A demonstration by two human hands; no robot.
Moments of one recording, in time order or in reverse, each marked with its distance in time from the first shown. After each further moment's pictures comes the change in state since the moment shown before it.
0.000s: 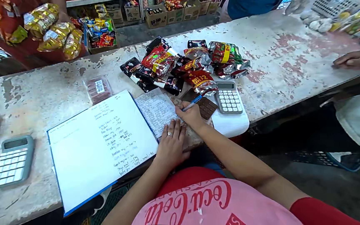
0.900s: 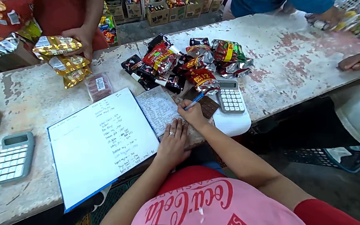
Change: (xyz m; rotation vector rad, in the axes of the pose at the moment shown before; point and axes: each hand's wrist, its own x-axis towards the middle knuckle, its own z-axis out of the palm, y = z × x) left_hand -0.001 0.001 0.000 0.032 -0.006 0.046; right_hand 0.000 0.001 -0.003 -0.029 -0.017 -0.021
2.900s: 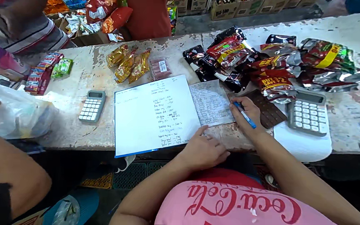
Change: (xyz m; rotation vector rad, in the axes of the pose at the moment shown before) left_hand -0.064 -0.008 -0.041 -0.204 0.354 0.102; right_hand -0.003 0.005 0.003 -0.091 -0.053 -0.232
